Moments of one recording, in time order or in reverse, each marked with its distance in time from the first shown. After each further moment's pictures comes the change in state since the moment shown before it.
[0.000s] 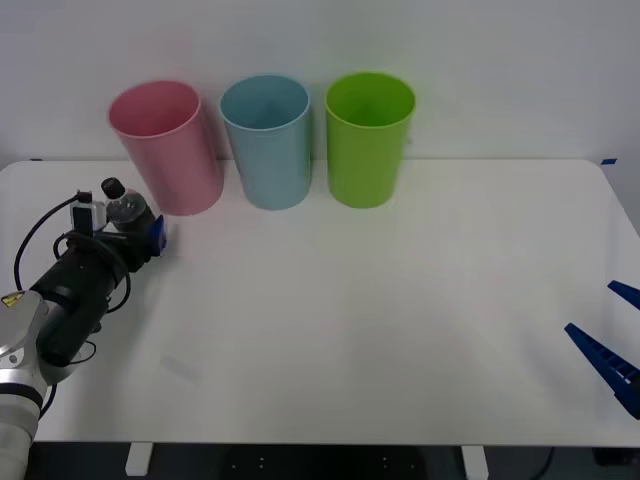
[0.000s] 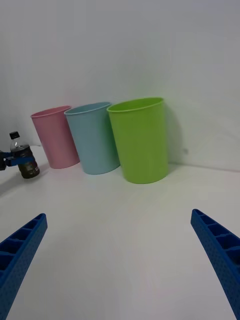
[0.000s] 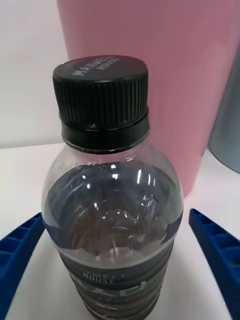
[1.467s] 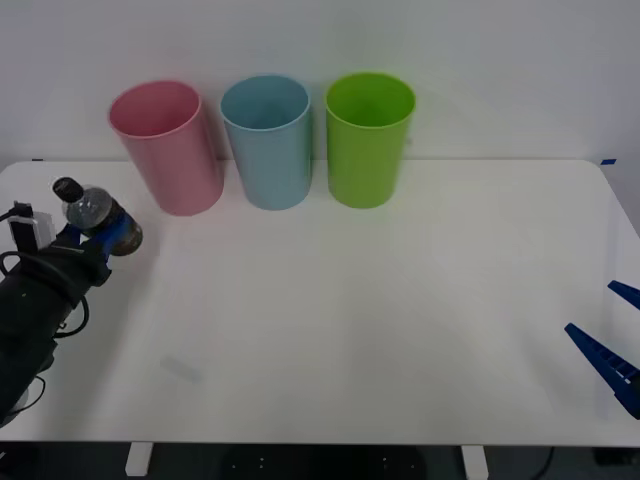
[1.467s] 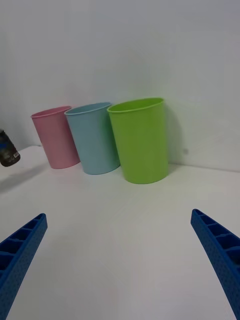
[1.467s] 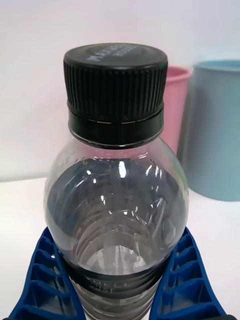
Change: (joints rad) right arm 0.000 0.000 0.000 0.000 0.000 0.000 0.000; left arm 0.307 0.070 -0.046 -0.438 0.166 -0.061 0.064
